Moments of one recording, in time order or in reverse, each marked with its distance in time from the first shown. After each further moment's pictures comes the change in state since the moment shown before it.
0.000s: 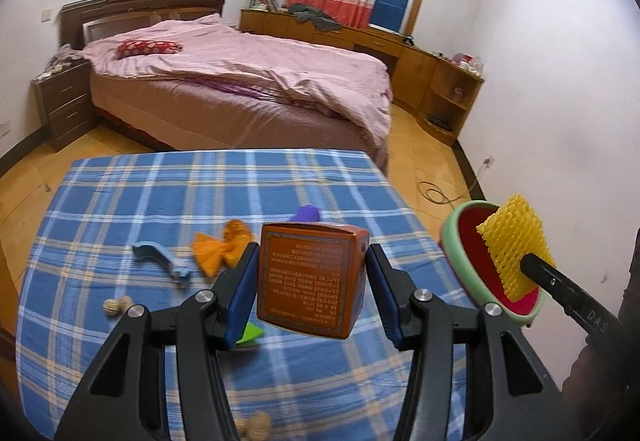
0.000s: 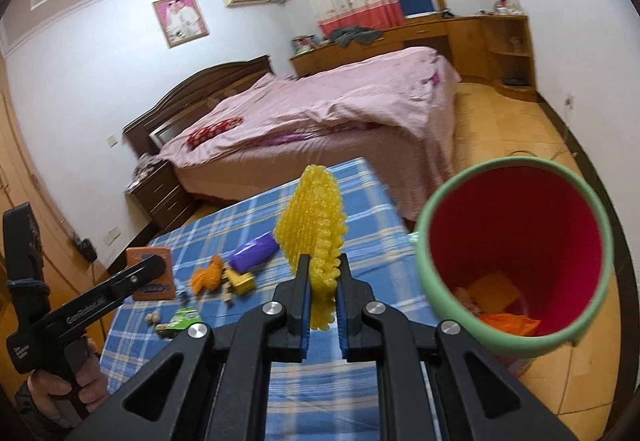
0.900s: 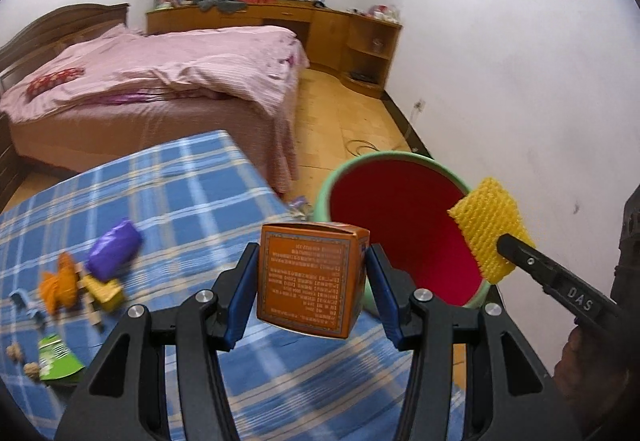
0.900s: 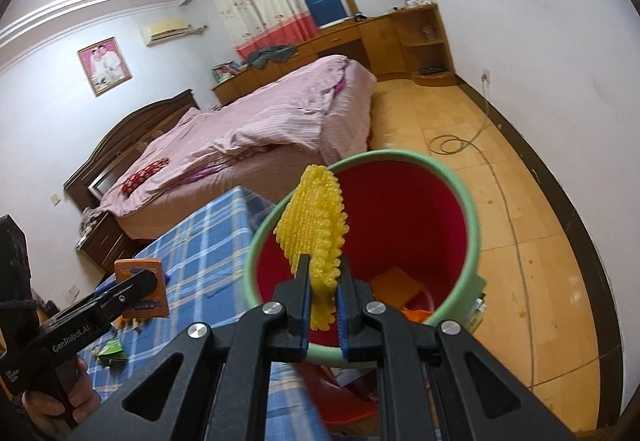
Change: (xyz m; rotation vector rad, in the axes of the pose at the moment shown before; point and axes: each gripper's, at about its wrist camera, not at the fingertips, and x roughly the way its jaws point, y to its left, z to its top) left arm 0.070 -0.156 -0.014 0.248 0.105 -0.197; right arm -0.033 -0.123 -0.006 0.196 -0.051 -0.199
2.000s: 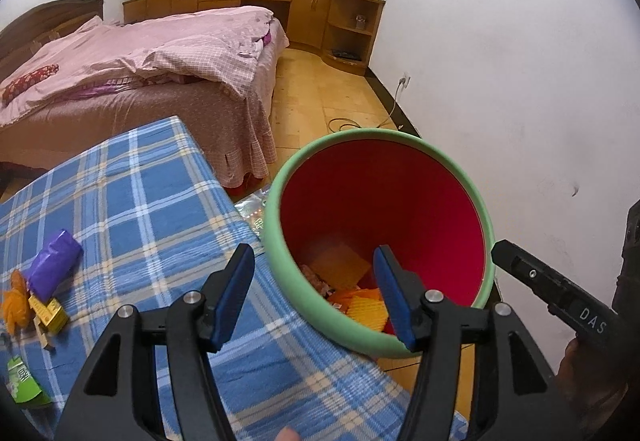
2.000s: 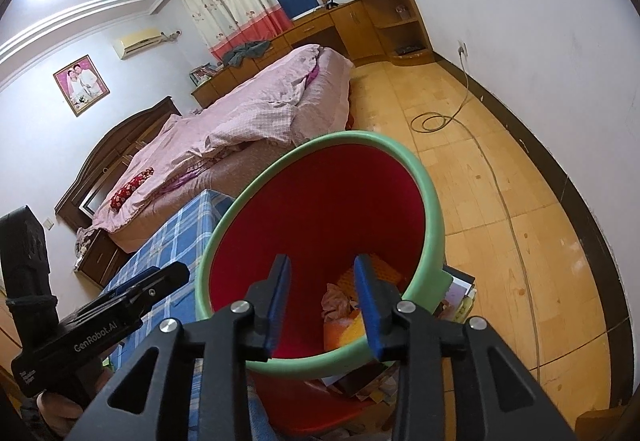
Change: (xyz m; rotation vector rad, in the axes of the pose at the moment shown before) left arm 0.049 -0.024 0.005 0.029 0.075 -0.035; right arm 0.017 -0.045 0.000 0.084 0.032 -0.006
